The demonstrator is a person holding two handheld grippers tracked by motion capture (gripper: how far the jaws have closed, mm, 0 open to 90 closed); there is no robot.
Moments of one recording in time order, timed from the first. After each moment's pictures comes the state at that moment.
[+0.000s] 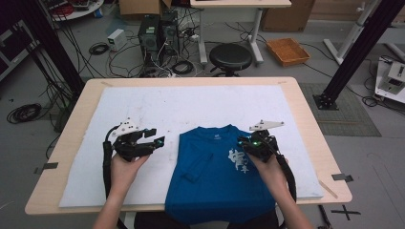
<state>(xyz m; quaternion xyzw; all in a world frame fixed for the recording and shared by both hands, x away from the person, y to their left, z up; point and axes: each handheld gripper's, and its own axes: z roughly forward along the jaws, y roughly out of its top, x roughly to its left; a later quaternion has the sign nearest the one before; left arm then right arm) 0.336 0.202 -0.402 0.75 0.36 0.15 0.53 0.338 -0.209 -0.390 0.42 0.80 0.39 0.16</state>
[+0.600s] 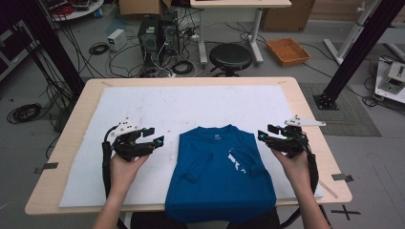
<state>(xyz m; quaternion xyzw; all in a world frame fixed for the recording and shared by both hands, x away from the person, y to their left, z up) 0.335 0.205 -0.400 0.75 0.37 0.16 0.53 0.334 -0.292 -0.374 0.44 0.74 0.47 0.18</state>
